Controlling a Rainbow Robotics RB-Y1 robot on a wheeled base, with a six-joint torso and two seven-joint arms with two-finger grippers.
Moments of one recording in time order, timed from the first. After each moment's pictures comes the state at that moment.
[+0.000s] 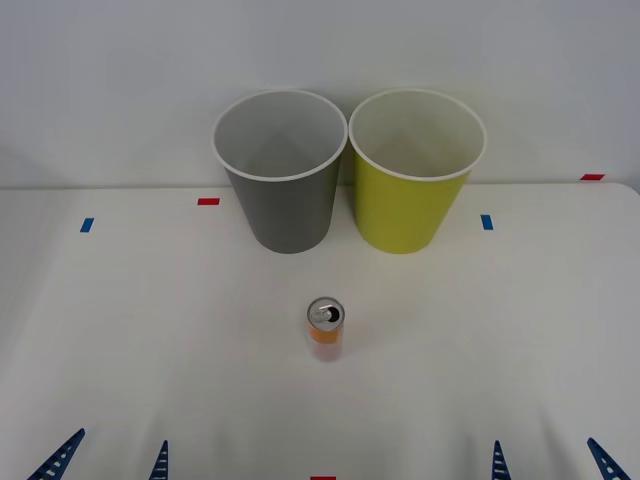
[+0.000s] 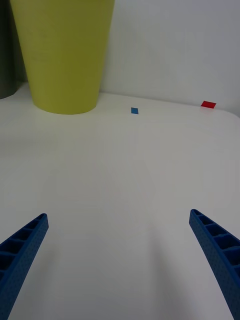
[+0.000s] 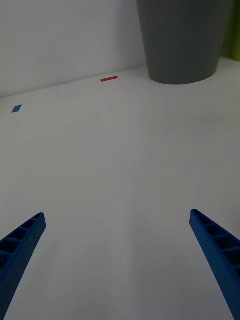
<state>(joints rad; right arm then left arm) 1.07 -0.18 0.23 -2.00 -0.02 -0.51 1.68 0.96 0.34 -0.22 -1.95 0.13 -0.41 -1.68</state>
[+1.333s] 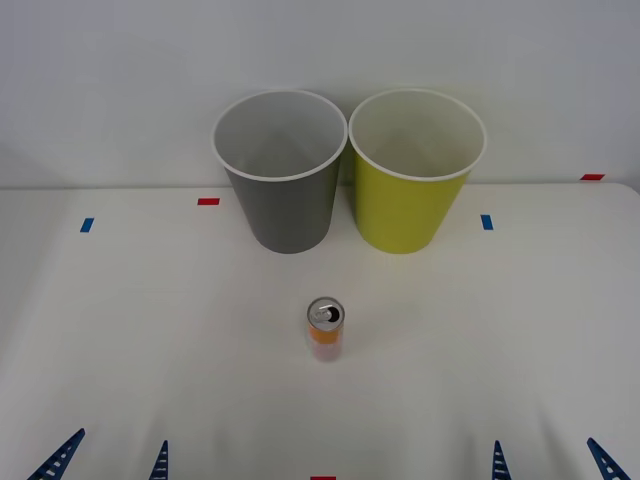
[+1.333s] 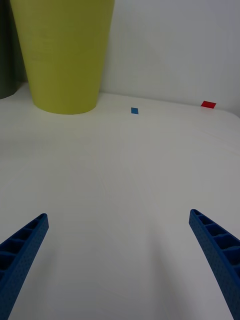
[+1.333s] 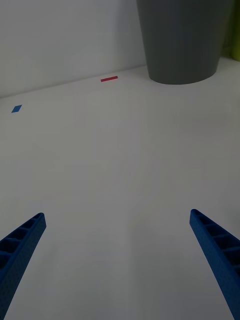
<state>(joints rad) 1.07 -0.18 0.23 -2.00 -0.02 -0.51 1.68 0.96 0.34 -0.22 -1.95 0.13 -0.41 -1.68</state>
